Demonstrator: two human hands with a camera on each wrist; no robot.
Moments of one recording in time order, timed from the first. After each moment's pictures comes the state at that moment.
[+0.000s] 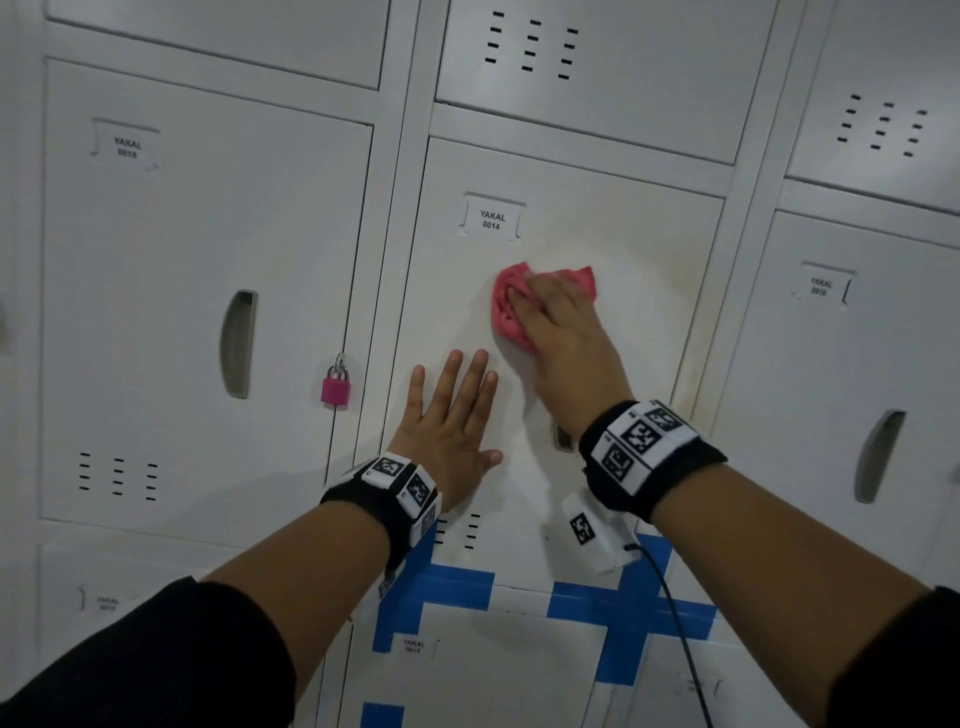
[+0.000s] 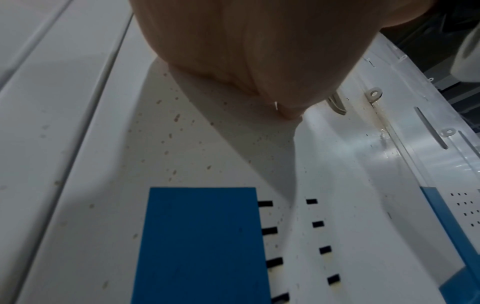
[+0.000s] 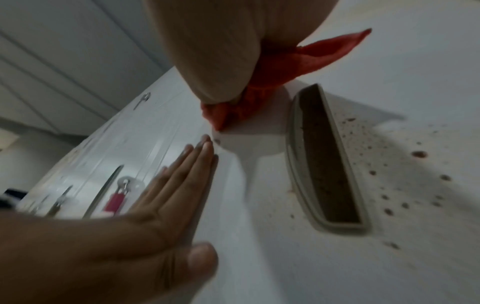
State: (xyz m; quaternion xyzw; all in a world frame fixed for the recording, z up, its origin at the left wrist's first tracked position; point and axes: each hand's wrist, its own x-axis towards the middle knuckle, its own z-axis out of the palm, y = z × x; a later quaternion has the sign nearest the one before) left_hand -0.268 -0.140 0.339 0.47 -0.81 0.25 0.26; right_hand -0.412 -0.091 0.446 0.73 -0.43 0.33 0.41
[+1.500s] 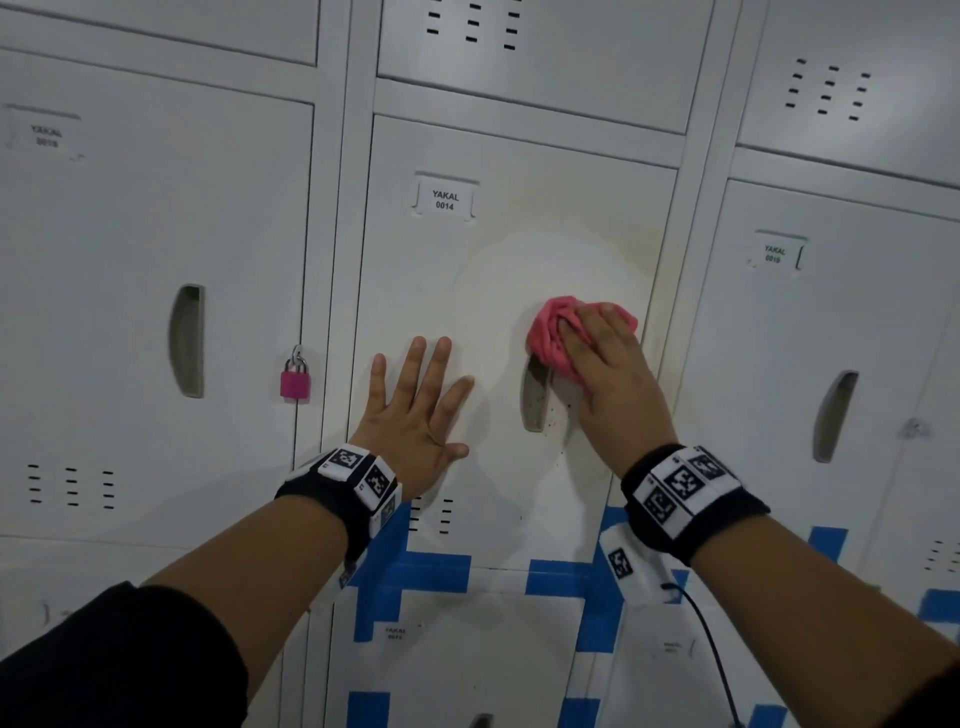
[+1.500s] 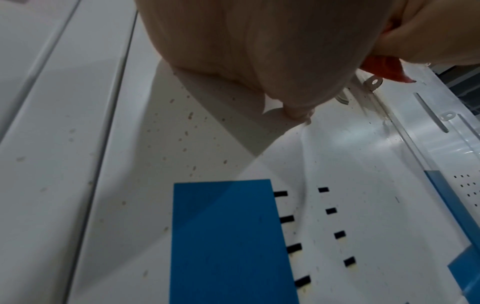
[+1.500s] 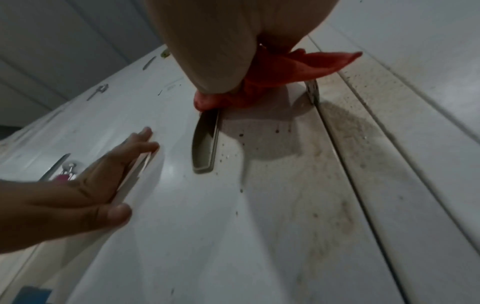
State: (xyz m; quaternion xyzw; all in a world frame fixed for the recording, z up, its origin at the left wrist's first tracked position) left_hand -0.258 -0.168 0.321 0.36 -0.79 0.36 0.34; right_hand -0.493 -0.066 0.396 0.69 -0.49 0.38 0.37
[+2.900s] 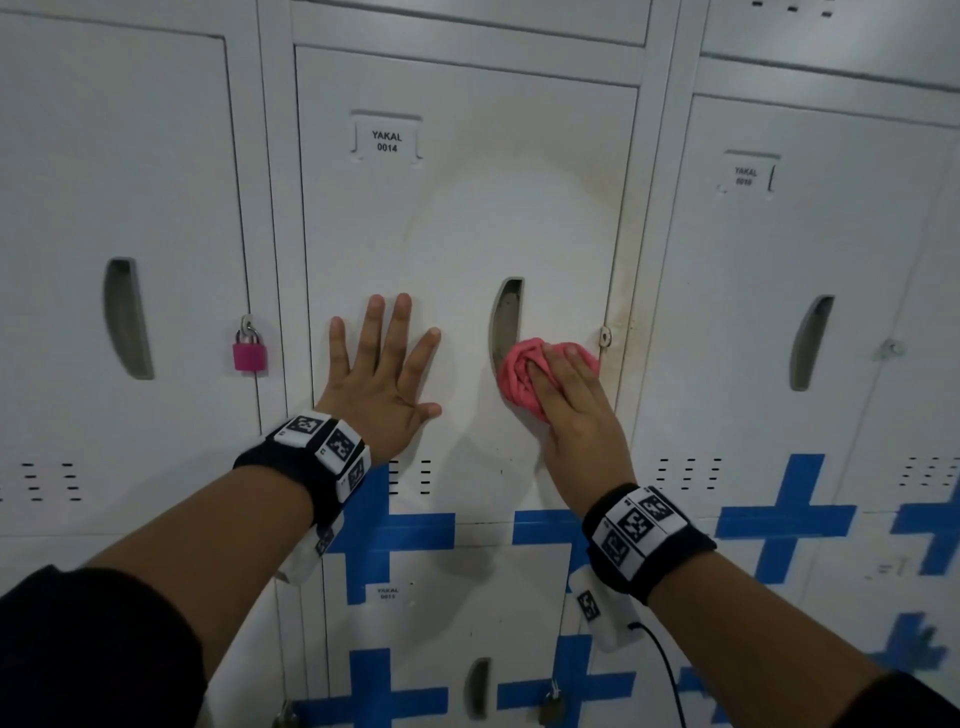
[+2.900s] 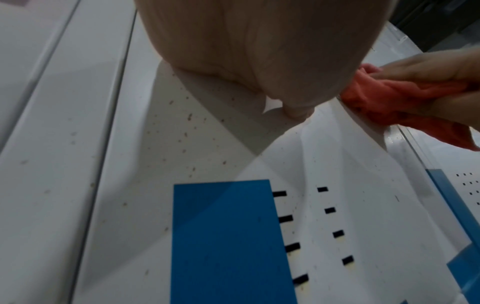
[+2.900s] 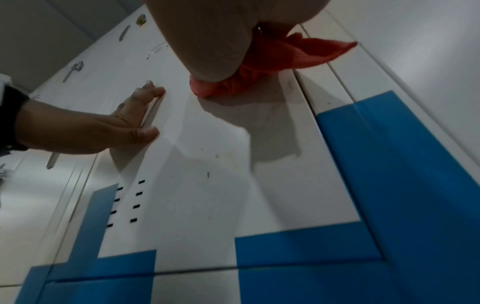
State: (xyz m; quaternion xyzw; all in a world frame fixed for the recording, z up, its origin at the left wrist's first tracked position) left_hand -0.259 -0.164 0.325 0.38 -0.80 0.35 0.32; right_hand -0.491 -0.061 0.301 0.66 -0.53 0.41 0.34
